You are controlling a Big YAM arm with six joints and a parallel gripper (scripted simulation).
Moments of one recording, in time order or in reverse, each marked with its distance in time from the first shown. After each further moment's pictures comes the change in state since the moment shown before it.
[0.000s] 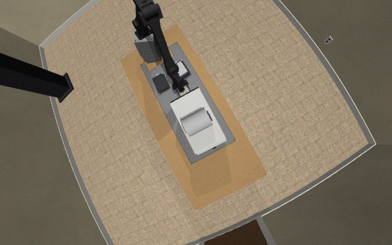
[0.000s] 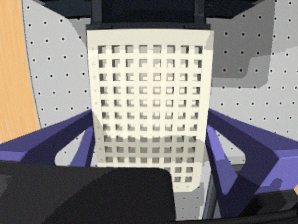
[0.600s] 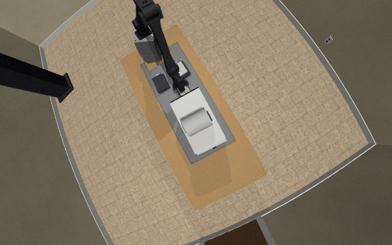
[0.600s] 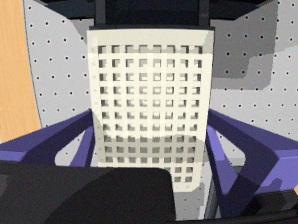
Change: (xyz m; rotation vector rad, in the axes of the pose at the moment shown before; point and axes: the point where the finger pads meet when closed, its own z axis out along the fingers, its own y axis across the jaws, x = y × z) arm -0.001 0.003 0.002 -0.001 0.000 -0.003
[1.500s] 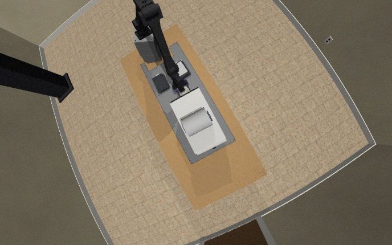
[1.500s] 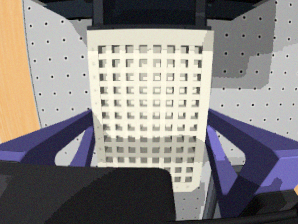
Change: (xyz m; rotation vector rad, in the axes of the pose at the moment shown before) arm 0.000 -0.002 -0.002 0.000 -0.003 0.001
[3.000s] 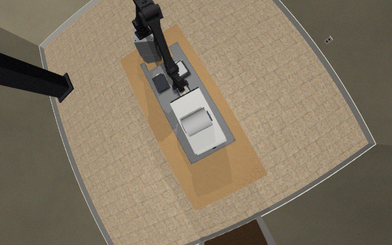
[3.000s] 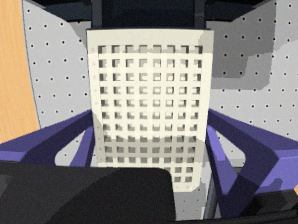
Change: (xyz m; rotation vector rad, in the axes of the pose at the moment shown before) arm -0.001 -0.001 0.002 0.001 -0.007 0.004
